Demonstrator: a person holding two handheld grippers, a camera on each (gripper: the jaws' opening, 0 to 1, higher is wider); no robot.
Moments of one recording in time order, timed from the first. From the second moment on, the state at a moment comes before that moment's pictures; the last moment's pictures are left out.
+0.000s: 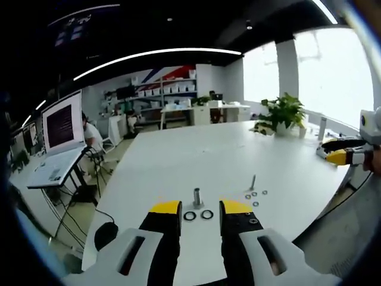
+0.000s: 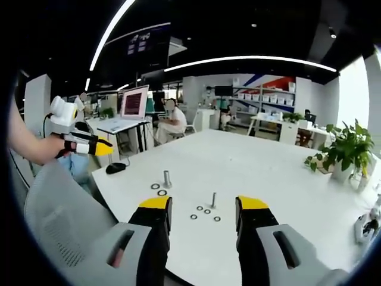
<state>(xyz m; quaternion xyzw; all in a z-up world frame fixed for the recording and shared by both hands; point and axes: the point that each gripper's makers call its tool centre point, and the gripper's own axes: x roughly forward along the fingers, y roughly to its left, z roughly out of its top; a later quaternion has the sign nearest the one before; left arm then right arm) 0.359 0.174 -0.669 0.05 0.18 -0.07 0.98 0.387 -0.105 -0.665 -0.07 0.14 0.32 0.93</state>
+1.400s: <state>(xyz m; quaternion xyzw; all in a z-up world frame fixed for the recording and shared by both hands) 0.406 0.189 -0.742 -0.01 0.34 -0.07 0.94 0.393 -0.114 -0.672 -0.09 0.16 0.30 0.94</state>
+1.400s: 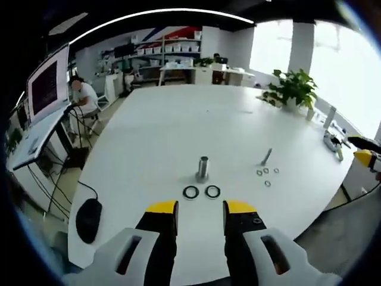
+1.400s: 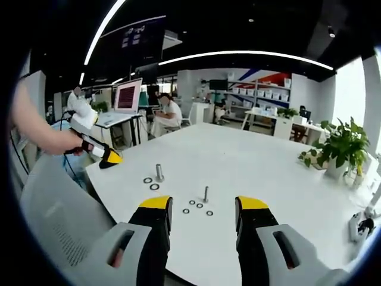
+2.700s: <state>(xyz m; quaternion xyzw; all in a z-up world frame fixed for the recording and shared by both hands) 0.442 0.194 -0.800 0.05 0.46 -0.12 0.88 0.394 -0.117 -0.673 -0.09 0.17 0.29 0.94</state>
